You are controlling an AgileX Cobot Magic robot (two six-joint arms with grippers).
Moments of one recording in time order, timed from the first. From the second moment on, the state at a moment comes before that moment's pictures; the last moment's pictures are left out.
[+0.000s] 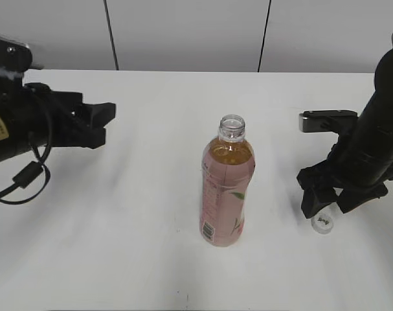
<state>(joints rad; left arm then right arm) -0.33 1.57 -0.53 0.35 -0.68 -0.23 0.24 1.83 -0.98 0.24 0.78 -0.23</state>
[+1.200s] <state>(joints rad) -0.25 0.87 -0.67 0.18 0.69 -0.36 0.24 1.20 -0.81 0.18 1.03 -0.14</state>
